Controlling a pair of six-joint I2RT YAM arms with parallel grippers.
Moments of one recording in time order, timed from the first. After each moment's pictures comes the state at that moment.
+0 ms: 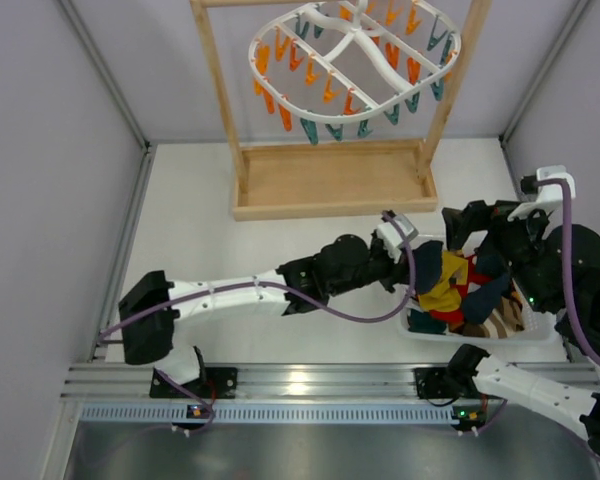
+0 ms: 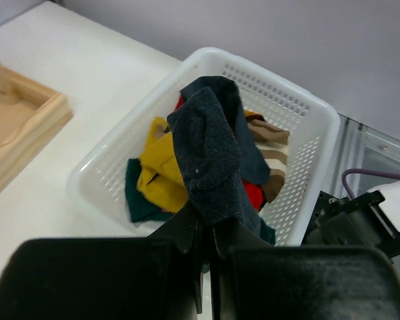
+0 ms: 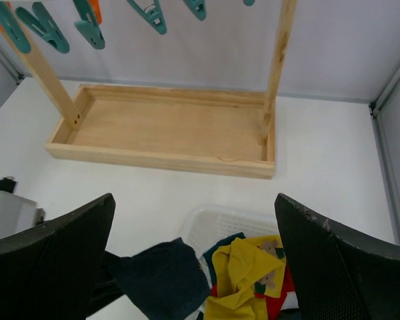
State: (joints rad) left arm -1.23 1.53 1.15 0.28 -0.11 -0.19; right arm 0.84 0.71 1.39 -0.80 0.62 0.14
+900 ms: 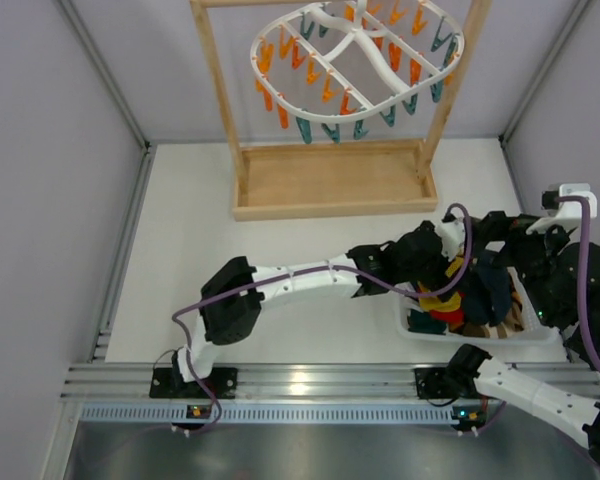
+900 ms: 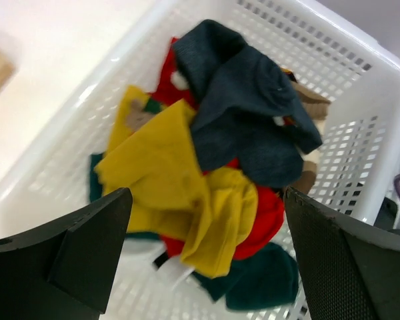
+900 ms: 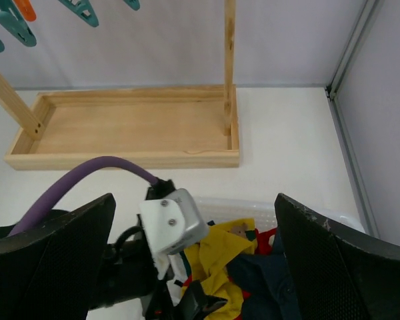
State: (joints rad) left arm -1.24 2.11 1.80 -0.10 -0.04 -0.21; right arm 0.83 0.60 1.34 -0.86 0.74 0.16
